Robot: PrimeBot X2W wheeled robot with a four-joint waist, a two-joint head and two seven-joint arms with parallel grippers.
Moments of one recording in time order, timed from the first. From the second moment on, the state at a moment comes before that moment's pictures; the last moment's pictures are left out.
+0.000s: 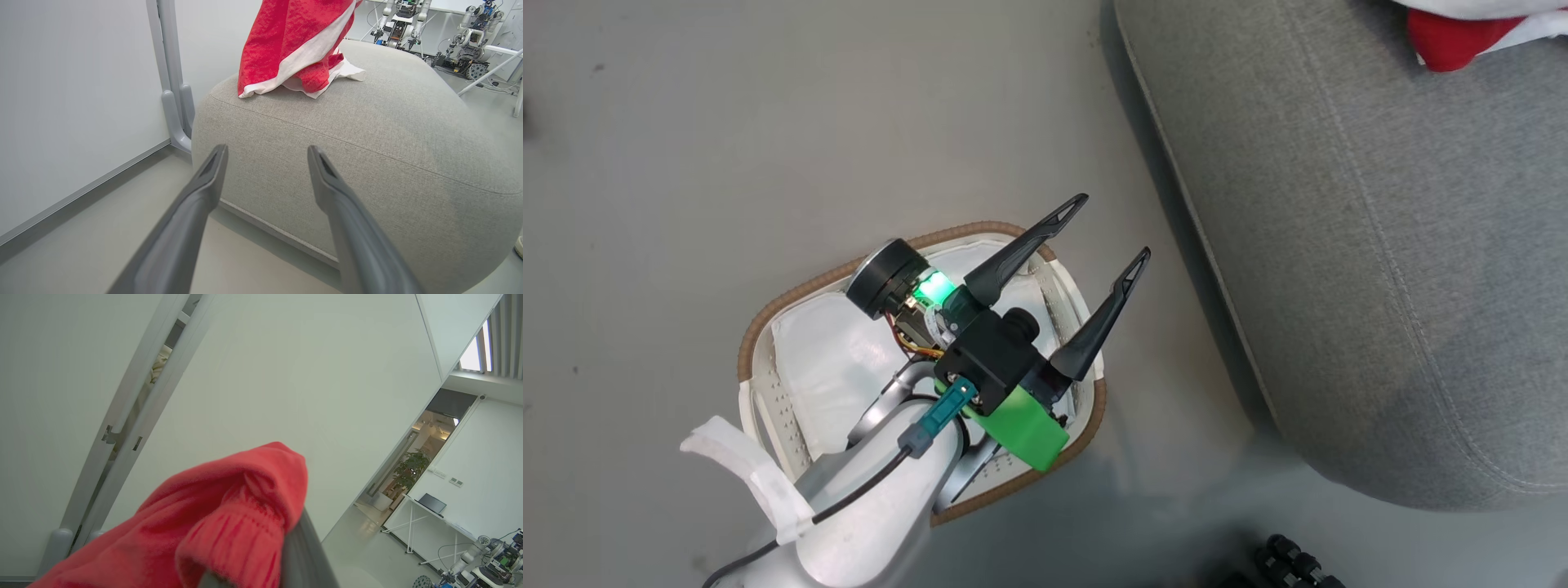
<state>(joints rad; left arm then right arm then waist) -0.58 0.18 -0.74 0.17 -0.20 -0.13 -0.26 -1.21 -0.44 -0.24 0.48 -0.19 0.13 -0.26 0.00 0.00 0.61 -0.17</state>
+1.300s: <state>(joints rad) -0.48 0.15 -0.54 0.21 -0.29 -0.06 -0.26 -0.70 -0.22 -0.17 0.50 -0.17 0.13 -0.26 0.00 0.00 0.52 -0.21</state>
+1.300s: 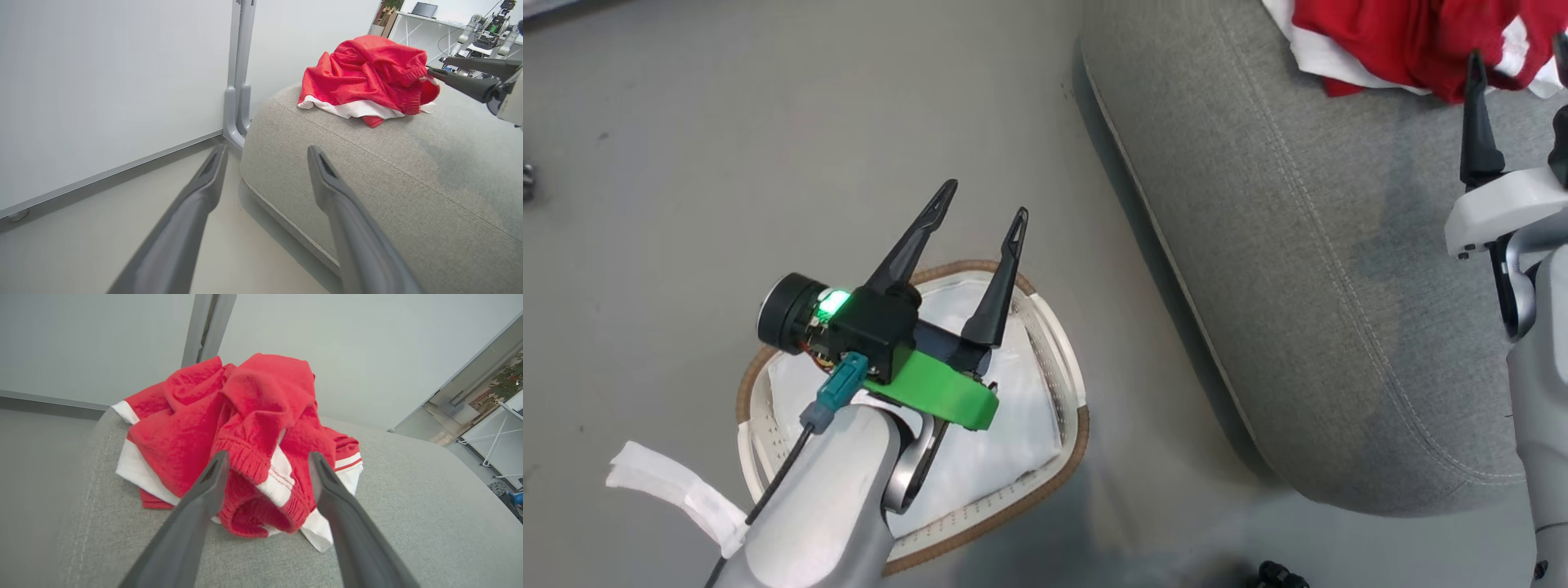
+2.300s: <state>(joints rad) -0.05 0.05 -0.02 0.18 -0.30 -0.07 -0.26 -0.40 -0.05 0.01 0.37 0.04 0.13 -0.26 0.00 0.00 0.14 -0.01</state>
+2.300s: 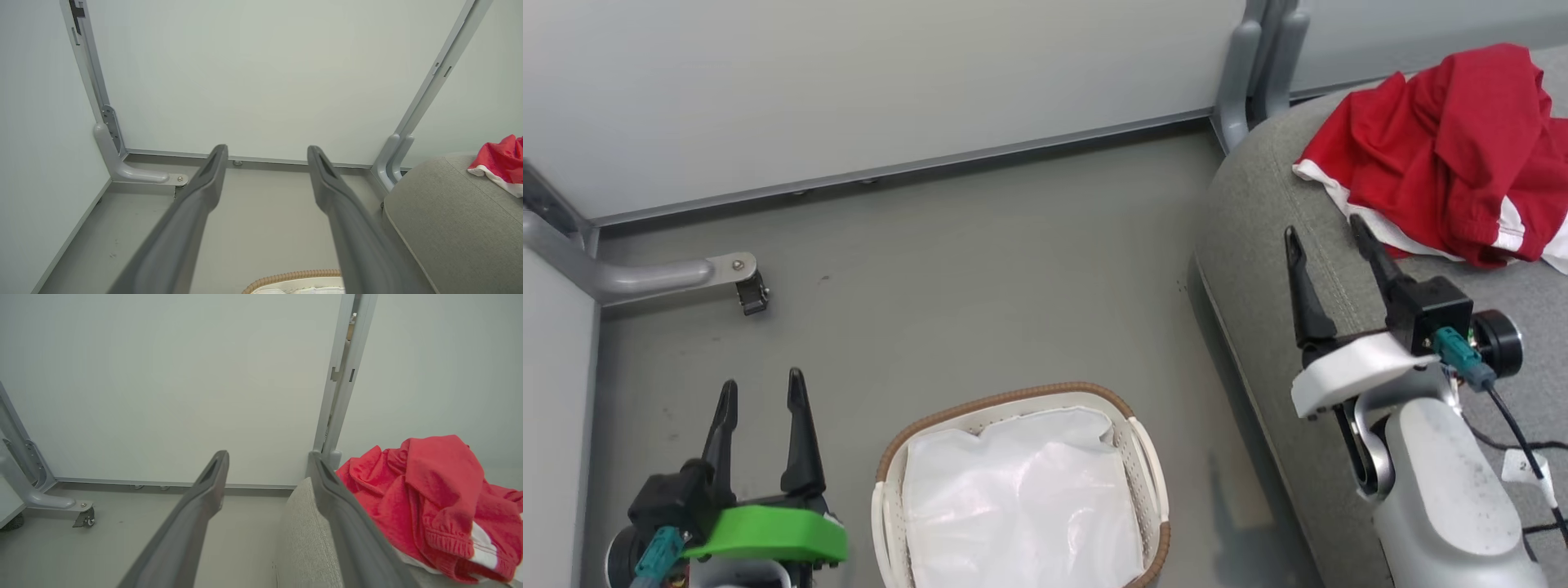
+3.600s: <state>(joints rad) 0.13 0.05 -0.04 0.20 -0.32 -0.06 -0.26 -0.09 -0.05 0.14 0.26 0.18 0.13 -0.26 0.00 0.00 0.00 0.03</state>
